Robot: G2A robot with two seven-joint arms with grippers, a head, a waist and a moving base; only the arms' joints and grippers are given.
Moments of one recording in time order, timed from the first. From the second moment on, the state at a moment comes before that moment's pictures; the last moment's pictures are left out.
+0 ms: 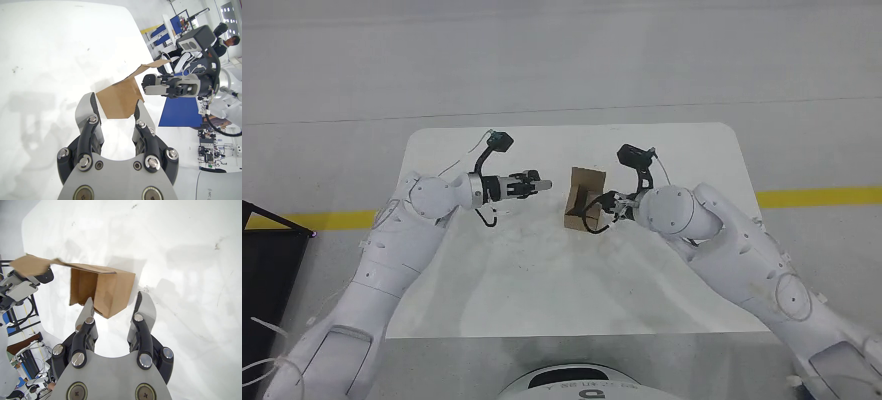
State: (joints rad) left arm 0.97 -1.14 -1.07 -1.23 0.17 -0.44 -0.90; right arm -1.04 -0.98 0.88 -1.81 -0.25 0.71 0.78
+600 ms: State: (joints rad) left arm 0.95 -1.17 -0.91 -1.23 0.25 -0.47 -0.86; right arm -1.30 -0.95 1.17 -1.74 0.11 0.22 0.74
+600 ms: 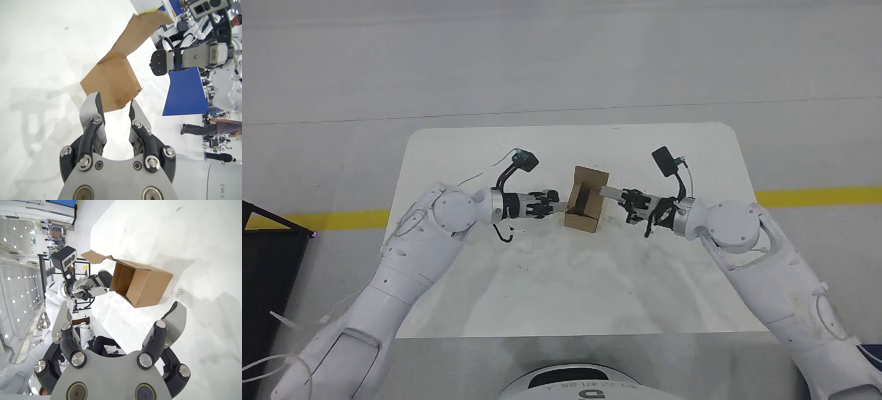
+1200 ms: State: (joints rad) left arm 0.88 -1.21 -0.81 -1.17 0.36 -0.44 -0.82; right arm -1.34 -0.95 1.20 -1.76 0.10 0.23 0.73
